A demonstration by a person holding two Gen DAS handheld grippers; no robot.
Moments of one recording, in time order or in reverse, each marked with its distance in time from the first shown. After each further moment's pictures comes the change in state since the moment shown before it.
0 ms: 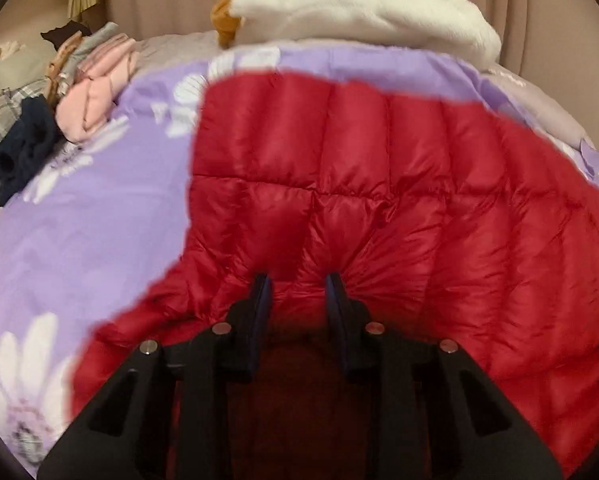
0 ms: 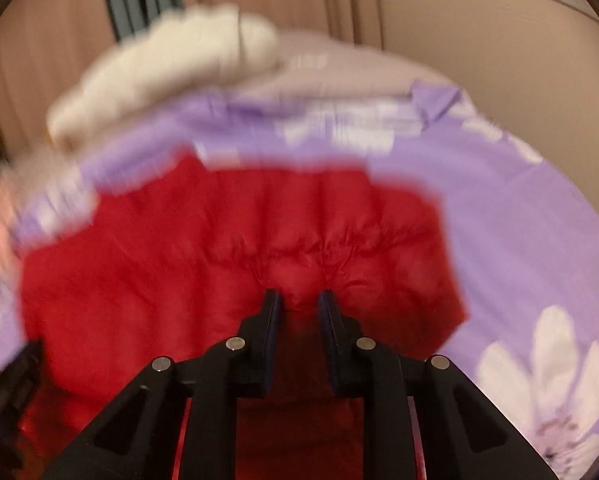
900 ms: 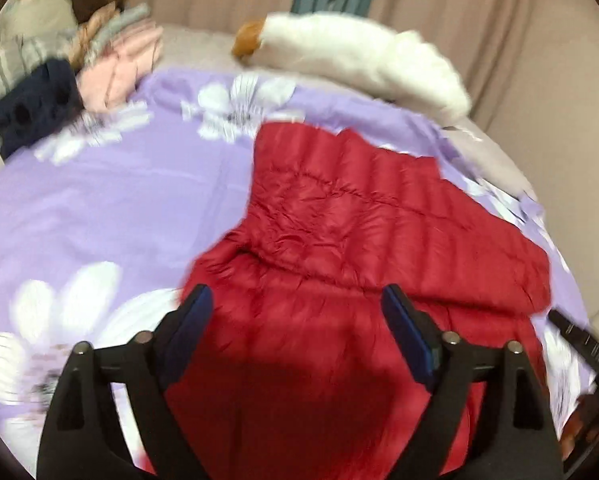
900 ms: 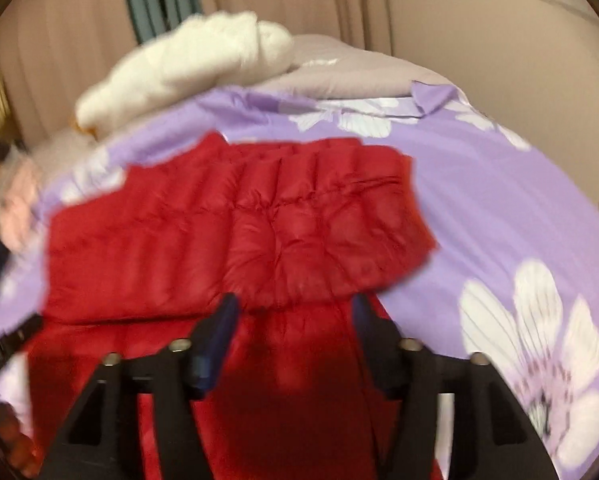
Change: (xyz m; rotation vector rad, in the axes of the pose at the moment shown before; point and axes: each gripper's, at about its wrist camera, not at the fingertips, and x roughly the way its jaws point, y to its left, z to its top) left arm -0.127 0.068 -0.024 -0.114 -0.070 -0.194; right arm -0.105 -0.033 -0.032 0.111 -0.048 0.131
